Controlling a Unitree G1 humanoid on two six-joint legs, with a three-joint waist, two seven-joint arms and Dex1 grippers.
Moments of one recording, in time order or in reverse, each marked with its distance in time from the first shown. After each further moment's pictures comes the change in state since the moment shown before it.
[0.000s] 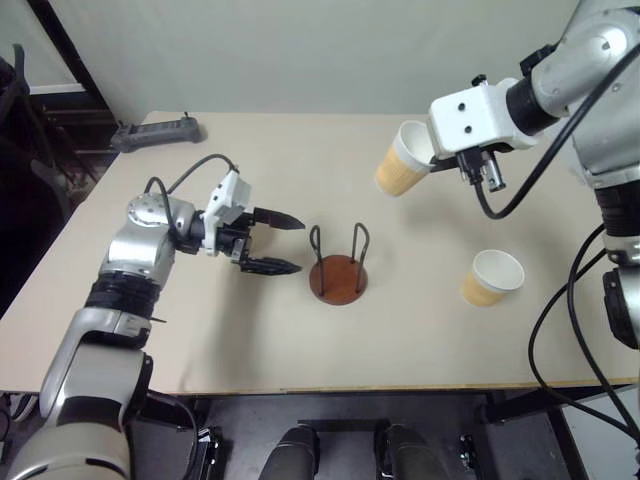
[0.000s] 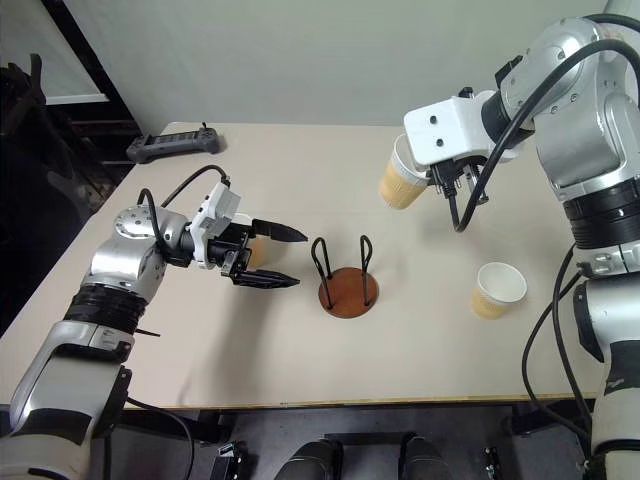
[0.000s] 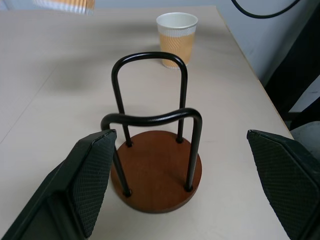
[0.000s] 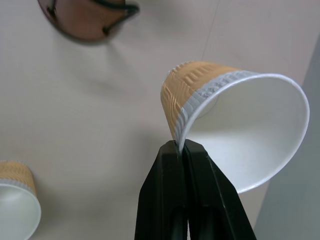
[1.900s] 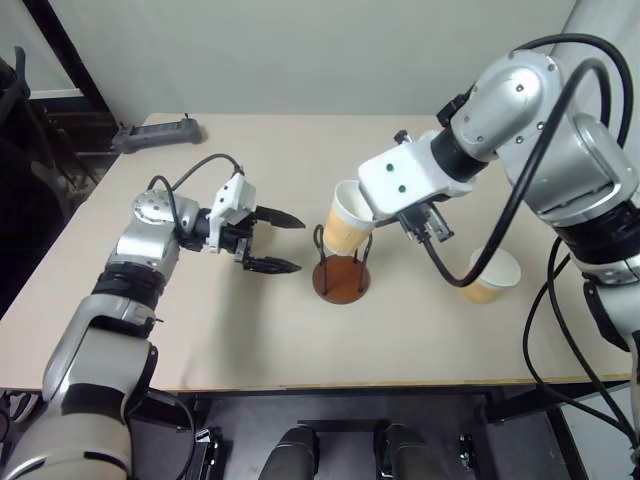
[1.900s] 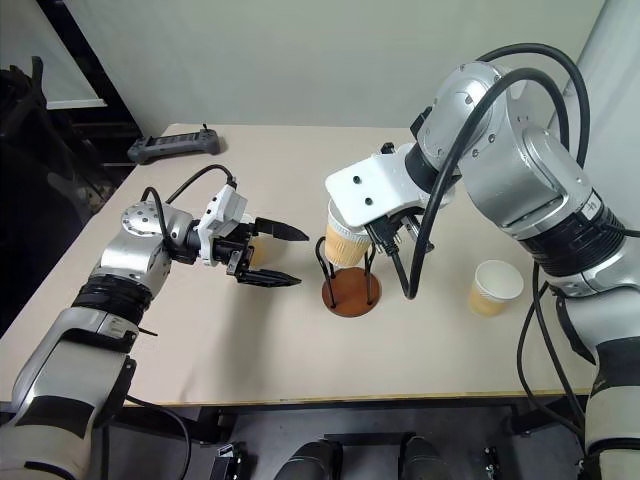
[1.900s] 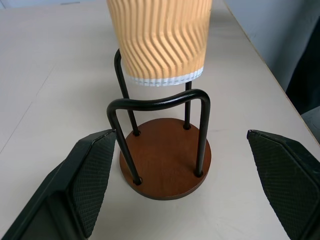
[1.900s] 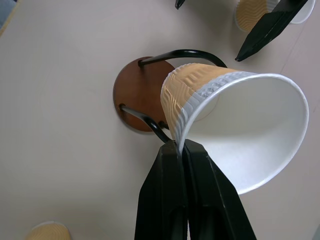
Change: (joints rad) left arm -0.073 0.003 -0.104 0.153 -0.015 -0.154 -0.001; right arm -0.004 0.061 0.204 -0.266 0.172 0.215 0.001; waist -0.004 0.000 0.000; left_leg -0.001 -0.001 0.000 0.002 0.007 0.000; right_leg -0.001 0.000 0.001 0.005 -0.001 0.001
